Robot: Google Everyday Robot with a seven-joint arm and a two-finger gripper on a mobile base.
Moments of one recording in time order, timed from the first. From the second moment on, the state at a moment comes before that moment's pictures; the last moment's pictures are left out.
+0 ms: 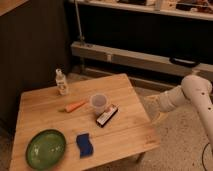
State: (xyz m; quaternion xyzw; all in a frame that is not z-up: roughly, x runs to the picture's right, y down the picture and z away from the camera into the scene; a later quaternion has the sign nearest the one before) arm 0.248 0.121 0.747 -0.25 -0.27 0.03 0.93
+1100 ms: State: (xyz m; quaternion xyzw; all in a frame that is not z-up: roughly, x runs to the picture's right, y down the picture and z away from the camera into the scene) arm 0.240 0.121 0.730 -0.14 -0.39 0.17 0.90
